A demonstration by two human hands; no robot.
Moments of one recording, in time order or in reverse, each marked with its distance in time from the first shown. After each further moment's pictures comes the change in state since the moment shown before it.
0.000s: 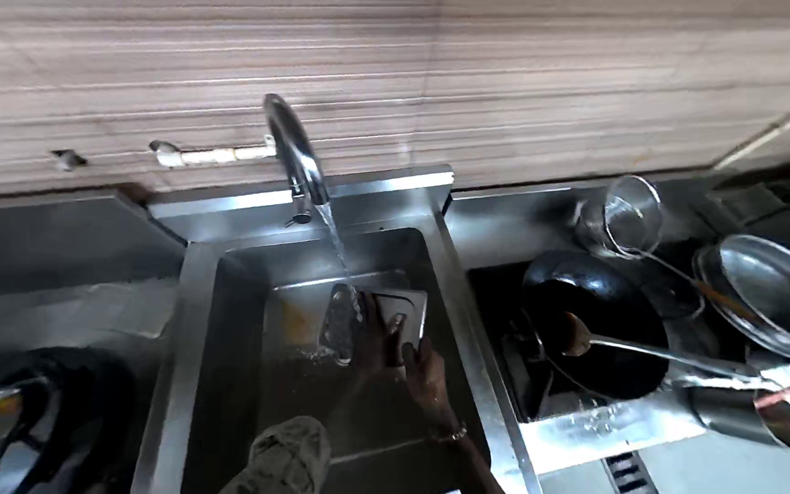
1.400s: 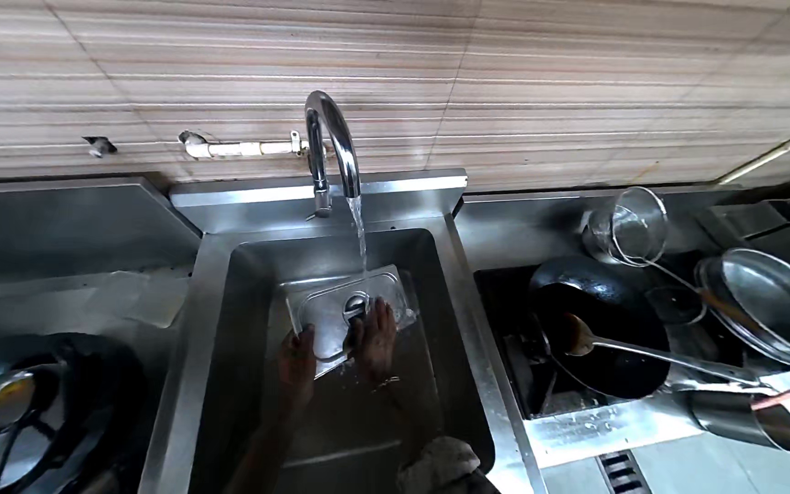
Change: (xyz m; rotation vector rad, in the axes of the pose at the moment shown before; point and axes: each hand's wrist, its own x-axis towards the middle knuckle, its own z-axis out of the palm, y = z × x) left_hand -0.070 -0.070 -0.116 -0.719 0.423 -0.416; right_hand 0.026 -0.003 0.141 -0.354 0.110 -0.404
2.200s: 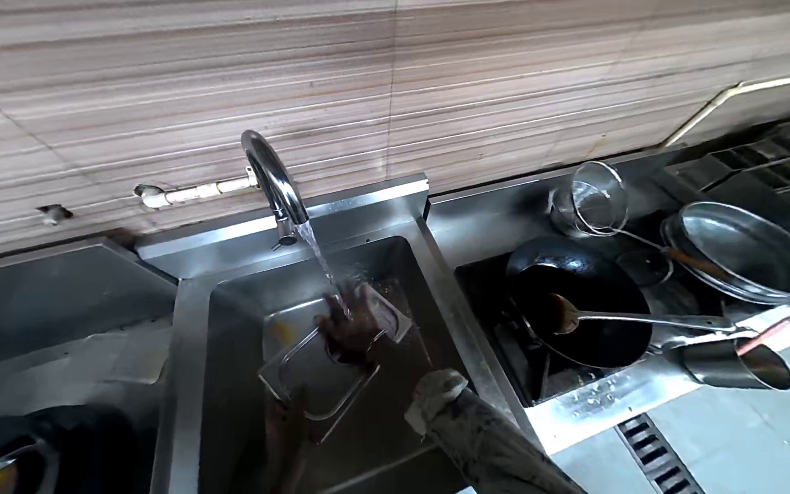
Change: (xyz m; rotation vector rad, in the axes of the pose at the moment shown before) left_hand -0.051 -0.005 -0.022 0.080 -0.024 -0.140; right_hand 0.097 -0.008 -0.027 -0.144 -0.356 -0.261
